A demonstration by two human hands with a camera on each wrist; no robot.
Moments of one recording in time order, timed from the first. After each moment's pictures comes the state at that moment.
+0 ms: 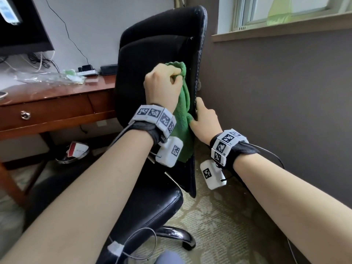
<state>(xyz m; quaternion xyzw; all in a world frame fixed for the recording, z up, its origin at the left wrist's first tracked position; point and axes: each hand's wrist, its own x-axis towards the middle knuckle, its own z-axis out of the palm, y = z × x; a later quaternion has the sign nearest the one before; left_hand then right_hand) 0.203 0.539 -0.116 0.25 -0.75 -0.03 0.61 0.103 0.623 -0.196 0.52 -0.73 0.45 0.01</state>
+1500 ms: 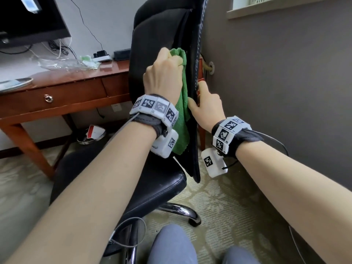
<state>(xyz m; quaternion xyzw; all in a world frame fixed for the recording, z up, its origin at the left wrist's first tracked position) 0.231 0.590 -0.130 0.32 -0.81 0.13 0.47 0.120 0.648 -0.205 0.54 -0.70 0.46 0.05</state>
